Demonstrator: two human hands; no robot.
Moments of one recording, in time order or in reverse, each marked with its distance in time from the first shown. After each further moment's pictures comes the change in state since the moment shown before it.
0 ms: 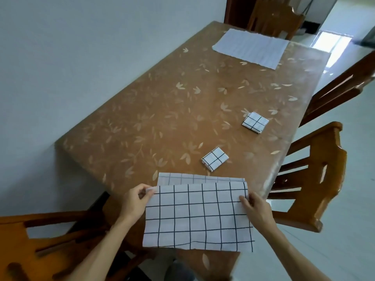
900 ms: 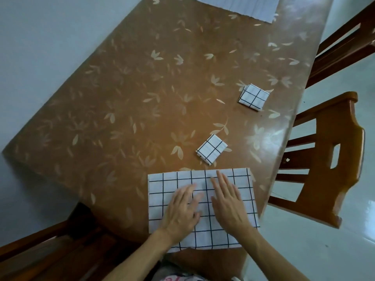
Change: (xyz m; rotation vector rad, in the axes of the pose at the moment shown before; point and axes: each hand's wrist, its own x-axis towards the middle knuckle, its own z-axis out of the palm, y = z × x) left_hand 0.001 0.015 0.119 0.564 -0.250 0.792; right_hand 0.014 -0.009 0.103 -0.658 0.042 -0.451
